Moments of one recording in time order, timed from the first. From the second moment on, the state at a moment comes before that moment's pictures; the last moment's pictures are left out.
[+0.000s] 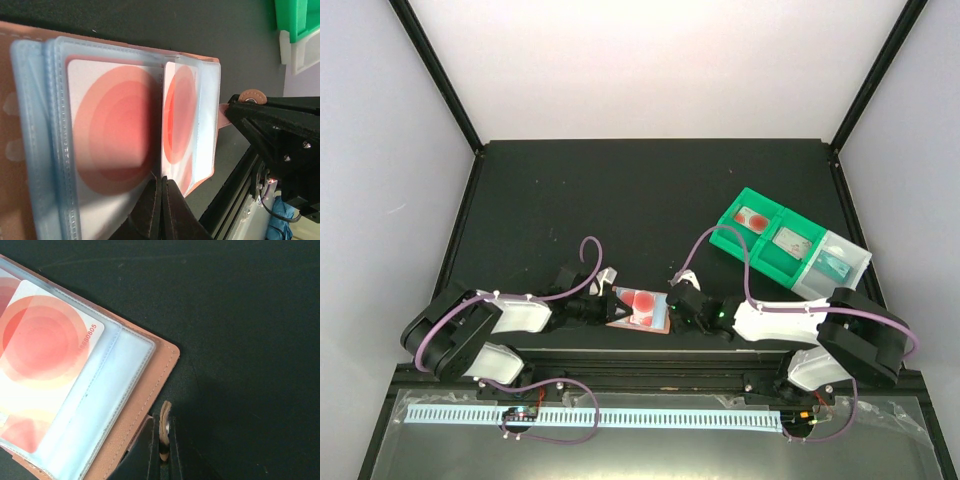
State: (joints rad) left arm -0.59 1.41 0.29 0.33 0.63 -0.84; right arm 1.07 1.40 0.53 -0.13 0.25 0.65
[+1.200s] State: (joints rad) left arm -0.58 0.97 0.38 -0.11 0.58 -0.65; right arm 1.05 1.08 0.60 -0.29 0.21 0.53
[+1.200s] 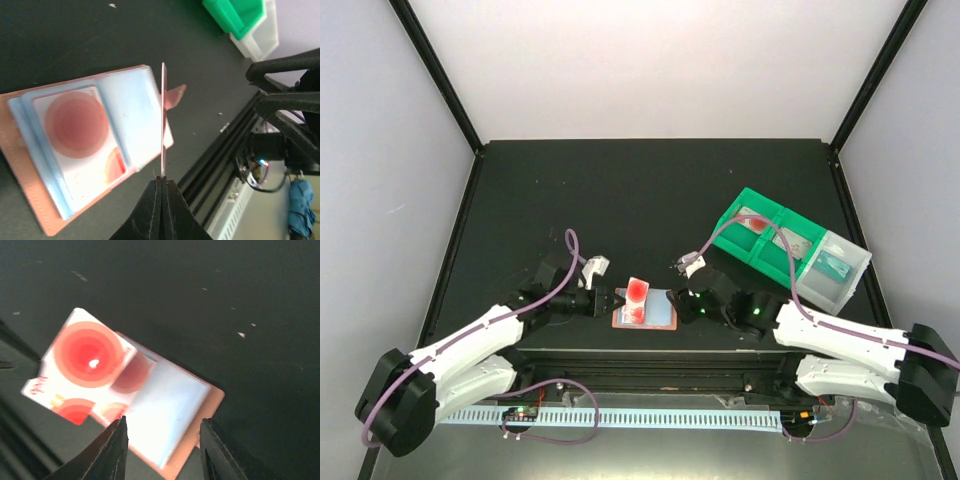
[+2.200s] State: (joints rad) left arm -0.64 0.77 0.40 -0.06 1.04 -0.57; right arm 0.97 0.98 0.89 -0.58 -0.45 0.35
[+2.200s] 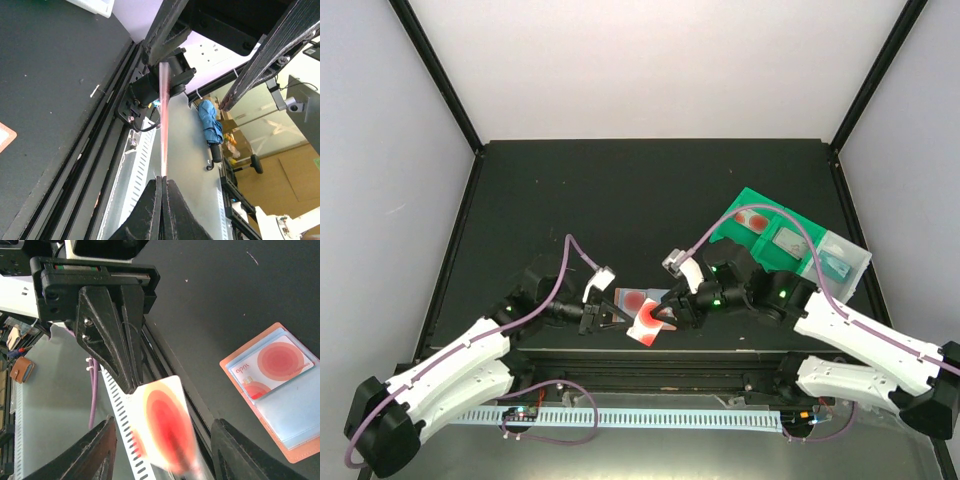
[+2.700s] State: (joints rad) left arm -0.65 0.77 0.40 -0.05 1.06 -0.57; right arm 0.97 1.02 0.92 -0.61 -0.48 0.32
